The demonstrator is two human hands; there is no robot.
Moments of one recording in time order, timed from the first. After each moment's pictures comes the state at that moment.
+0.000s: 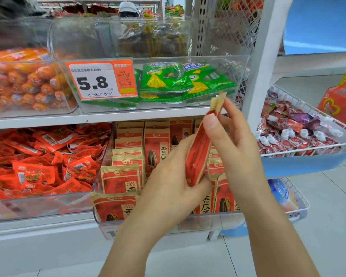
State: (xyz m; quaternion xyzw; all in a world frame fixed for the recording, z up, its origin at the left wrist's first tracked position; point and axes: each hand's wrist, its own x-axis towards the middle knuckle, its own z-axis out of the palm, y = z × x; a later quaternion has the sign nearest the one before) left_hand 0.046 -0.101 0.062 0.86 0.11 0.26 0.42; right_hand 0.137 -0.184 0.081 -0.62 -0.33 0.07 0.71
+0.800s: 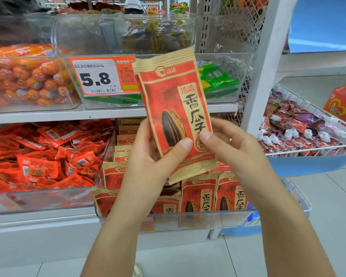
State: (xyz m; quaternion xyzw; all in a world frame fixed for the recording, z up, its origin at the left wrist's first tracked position) left_hand 0.039 -0.088 0.071 0.65 0.07 0.38 0.65; right_hand 0.149 -0.200 0.084 -0.63 -0.35 0.21 0.66
